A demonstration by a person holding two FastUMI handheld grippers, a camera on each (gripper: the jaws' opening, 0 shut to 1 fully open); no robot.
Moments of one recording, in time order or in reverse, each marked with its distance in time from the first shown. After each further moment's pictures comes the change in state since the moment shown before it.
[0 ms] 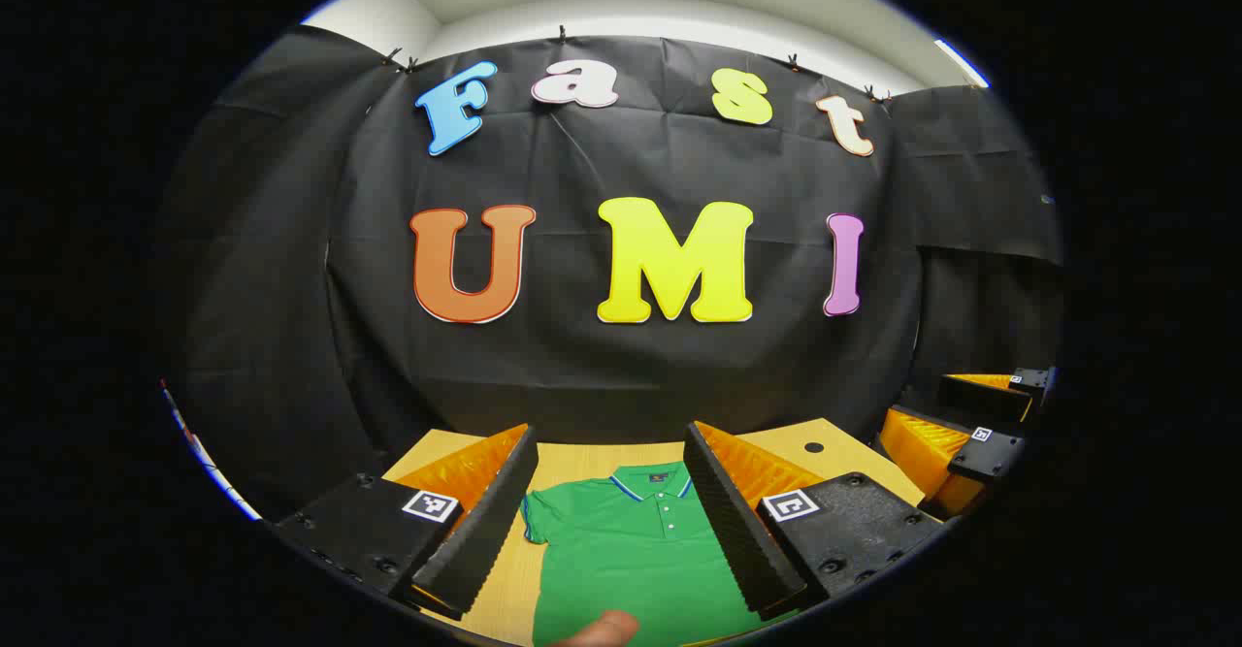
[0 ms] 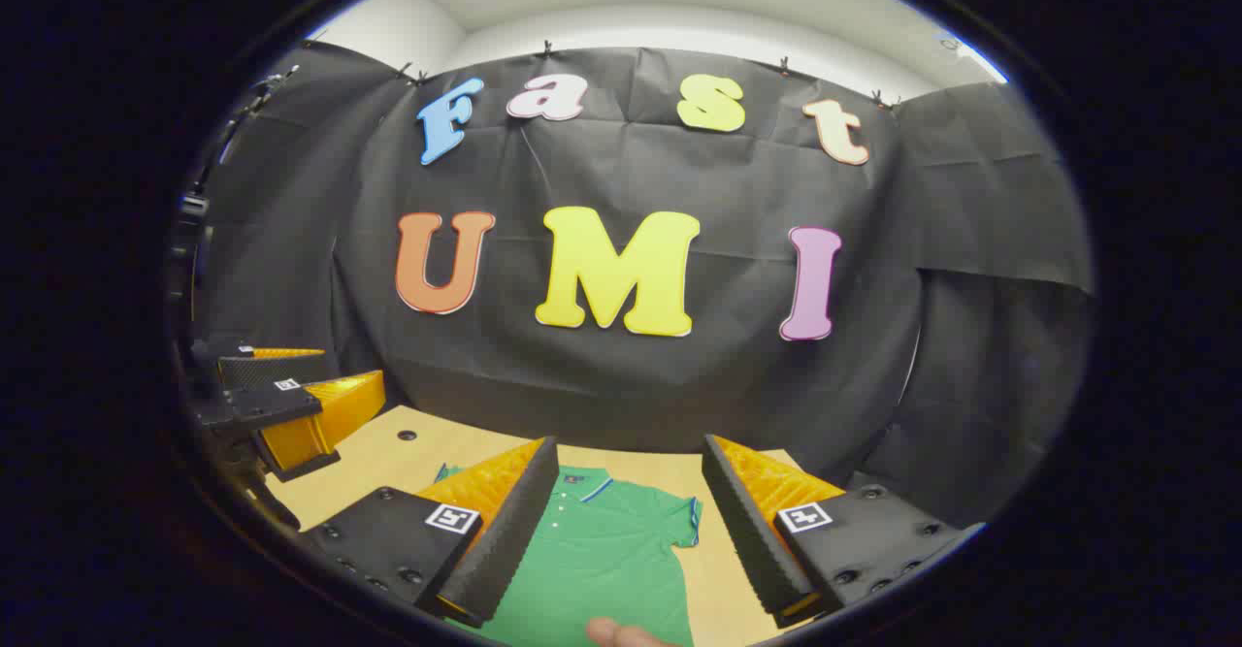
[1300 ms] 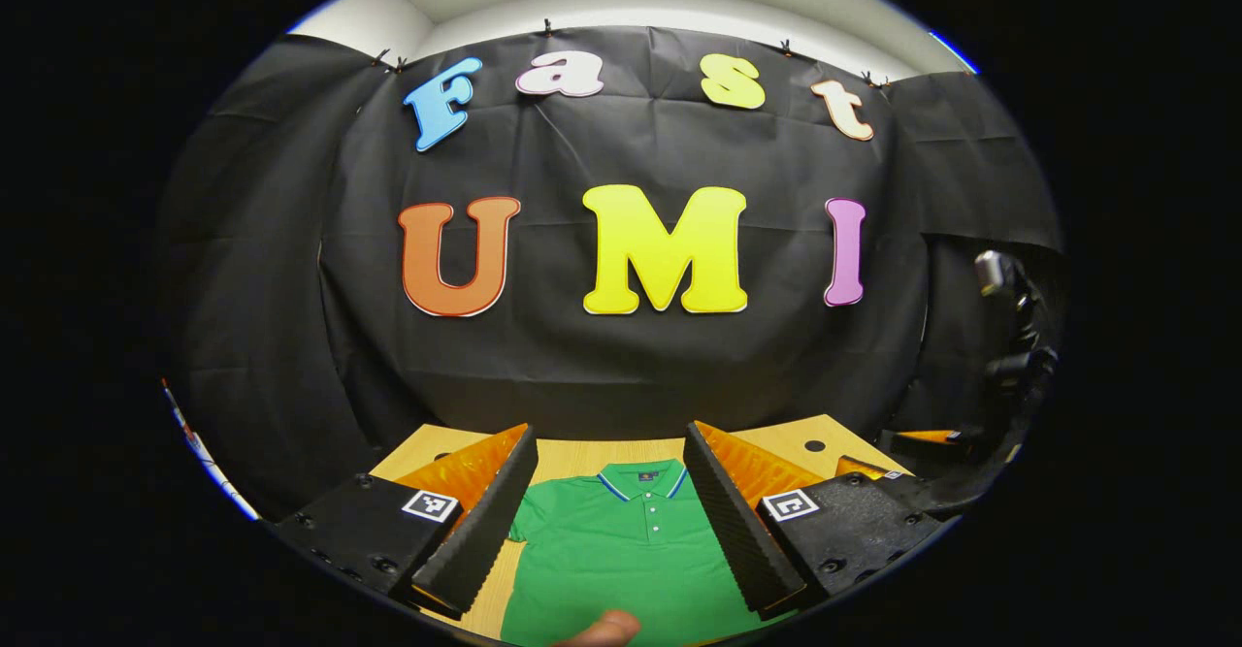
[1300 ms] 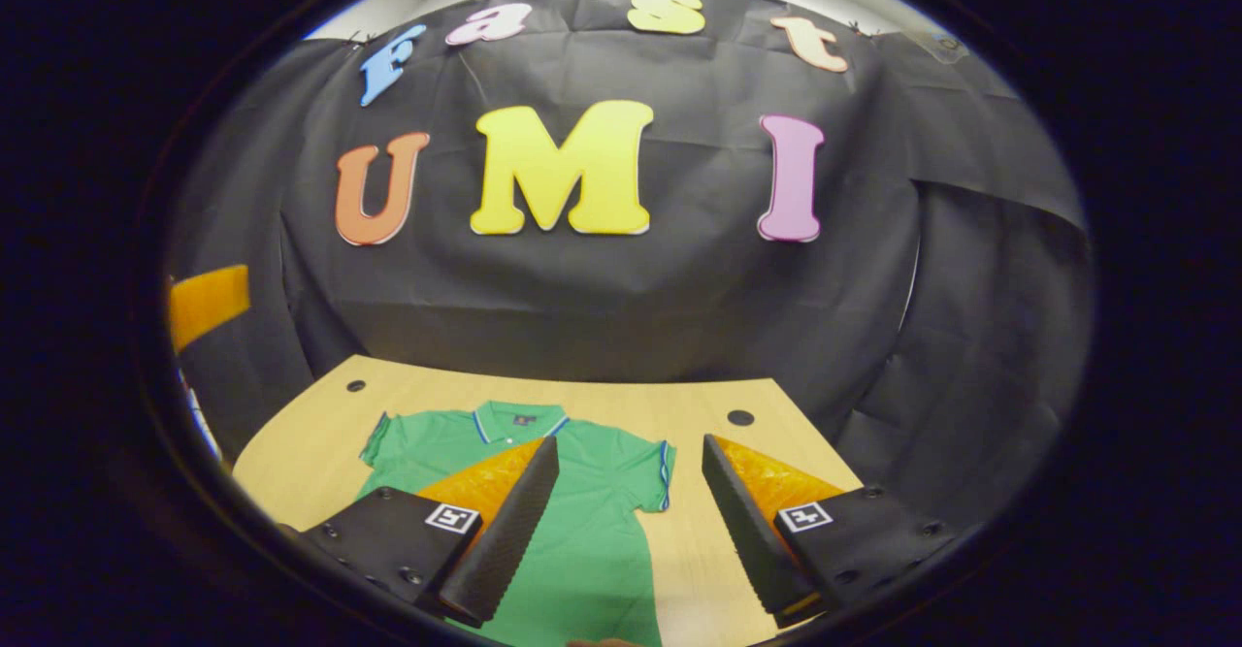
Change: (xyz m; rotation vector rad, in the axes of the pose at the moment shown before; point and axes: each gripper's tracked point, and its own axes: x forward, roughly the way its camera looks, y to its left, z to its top) left arm 0.023 -0.037 -0.010 0.022 0.019 0.037; right arm 0.106 -0.076 -0.117 0.054 0.261 -0.067
